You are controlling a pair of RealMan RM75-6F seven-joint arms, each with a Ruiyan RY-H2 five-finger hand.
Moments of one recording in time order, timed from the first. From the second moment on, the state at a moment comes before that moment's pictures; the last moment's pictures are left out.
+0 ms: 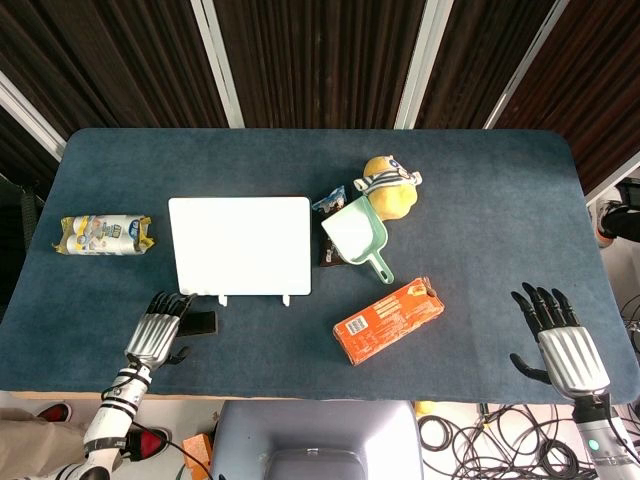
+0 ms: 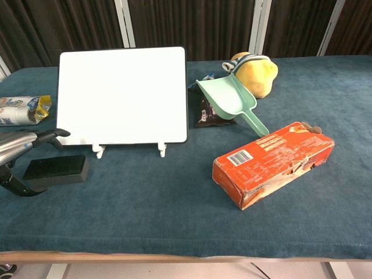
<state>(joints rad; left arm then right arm) -0.41 -1.46 -0.11 -1.61 1.12 1.07 0.51 0.12 -1.12 0.00 -1.61 -1.58 1.42 -0.11</state>
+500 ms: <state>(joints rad) -0.44 -1.55 -0.09 -1.52 1.09 1.12 0.57 0.12 -1.12 0.00 -1.61 -1.57 1.42 -0.11</state>
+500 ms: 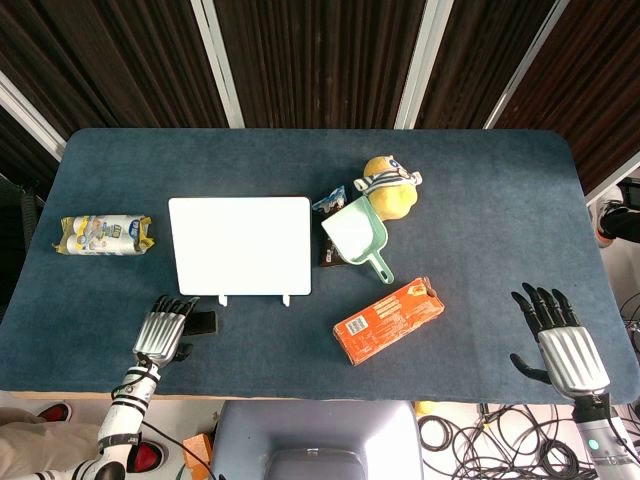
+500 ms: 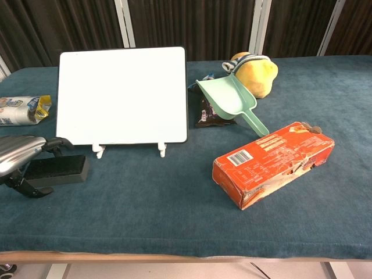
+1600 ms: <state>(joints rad) -0.56 -1.87 -0.31 -0.97 1.30 1.39 0.24 0.13 -1.11 0.00 -1.62 -1.57 1.40 -0.09</state>
